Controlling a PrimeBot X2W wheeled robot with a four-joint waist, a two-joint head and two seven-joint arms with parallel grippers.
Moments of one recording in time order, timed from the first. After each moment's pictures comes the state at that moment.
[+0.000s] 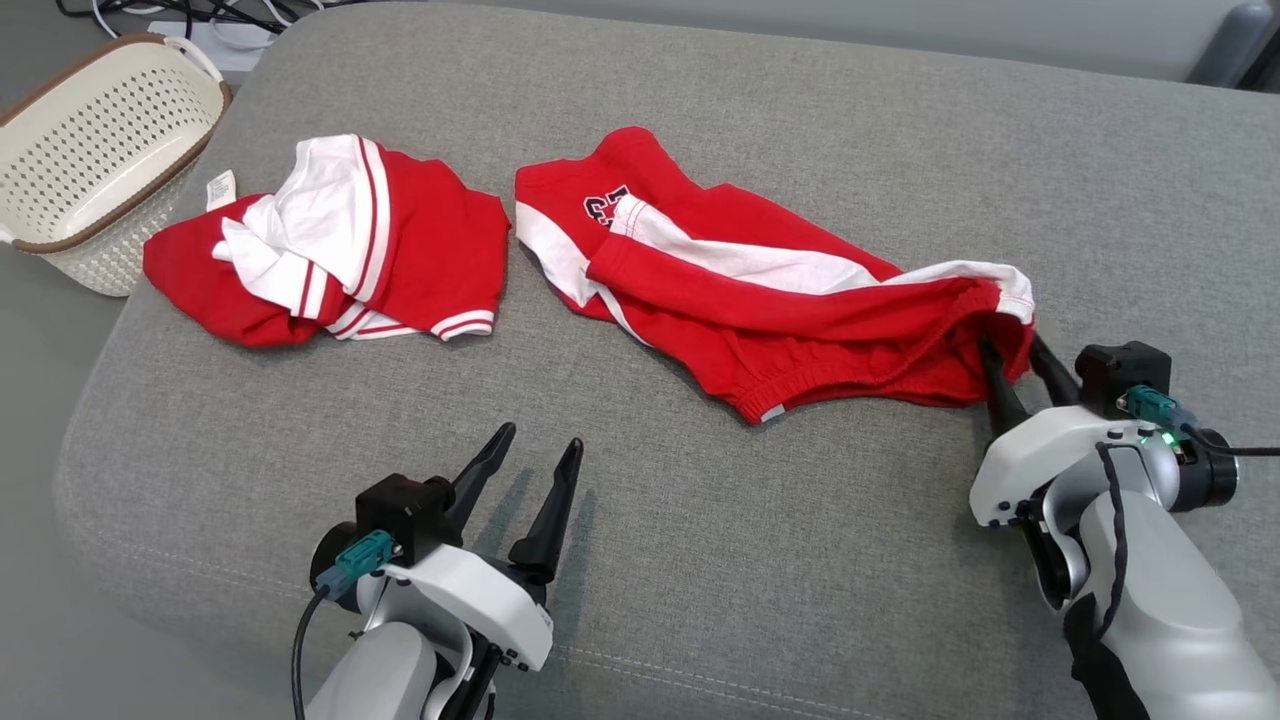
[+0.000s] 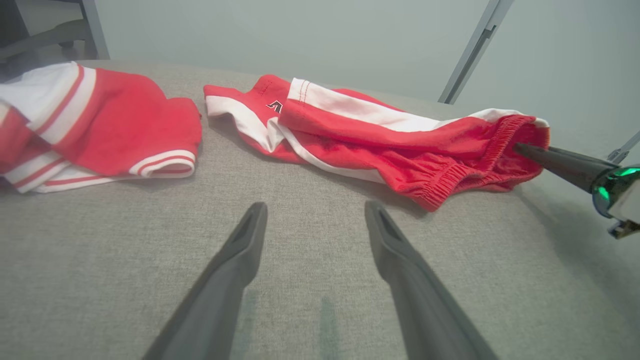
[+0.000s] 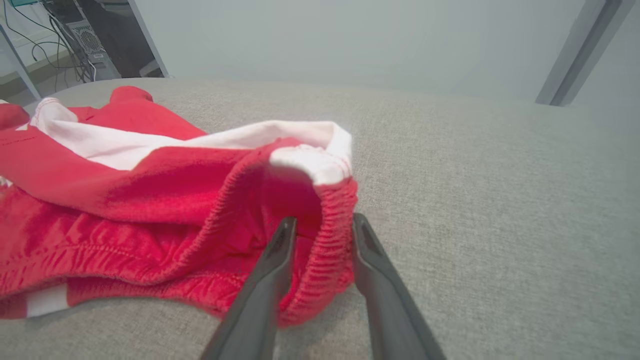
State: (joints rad) left arm -0.32 0.07 -0.41 0.51 -0.44 -0.12 -0.26; right arm -0.63 -0.06 0.04 0.93 0.08 0.12 -0.25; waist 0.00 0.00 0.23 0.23
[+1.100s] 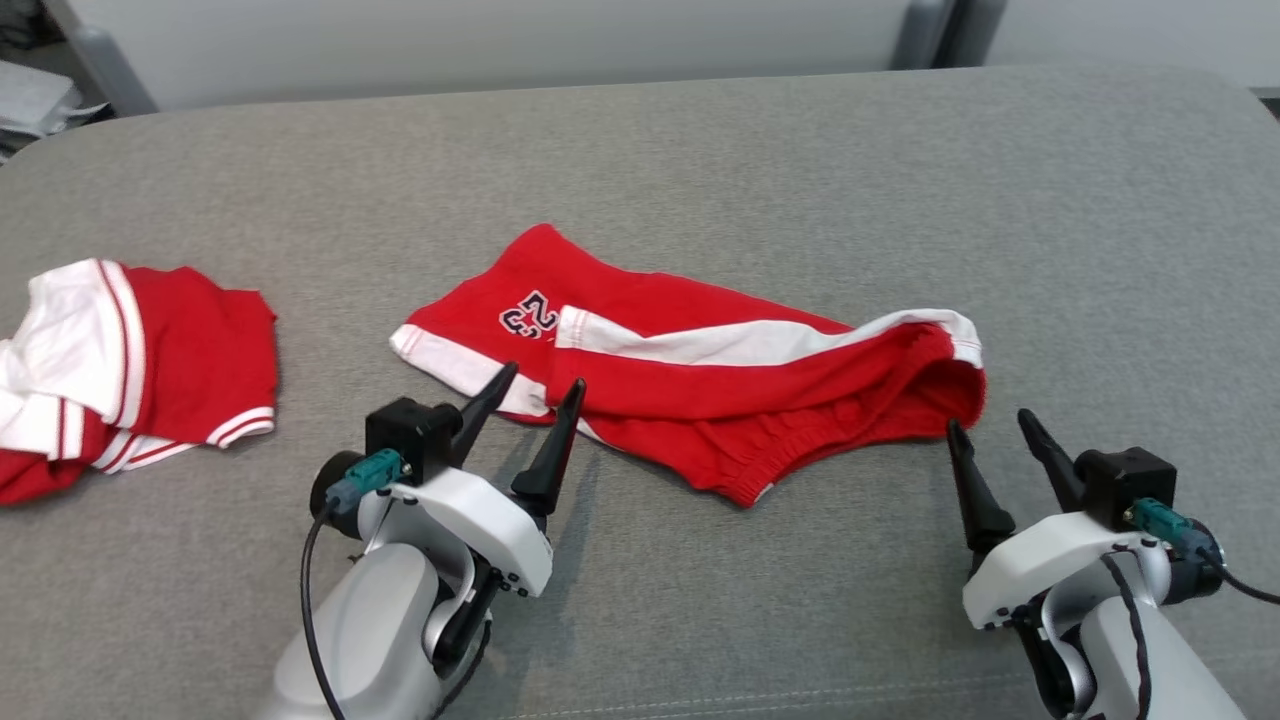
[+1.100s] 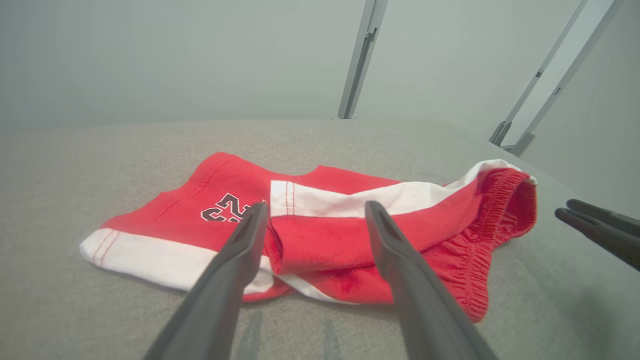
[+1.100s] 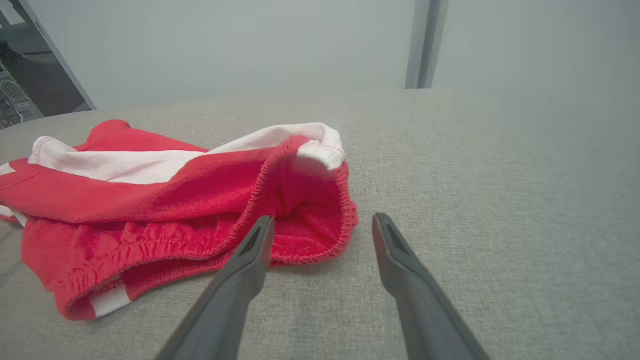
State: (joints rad) left arm -0.47 0.08 -0.49 0.63 -0.49 -0.12 -0.26; right arm -0.37 -0.11 0.16 0.64 0.25 0.12 -0.25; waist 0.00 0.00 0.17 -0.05
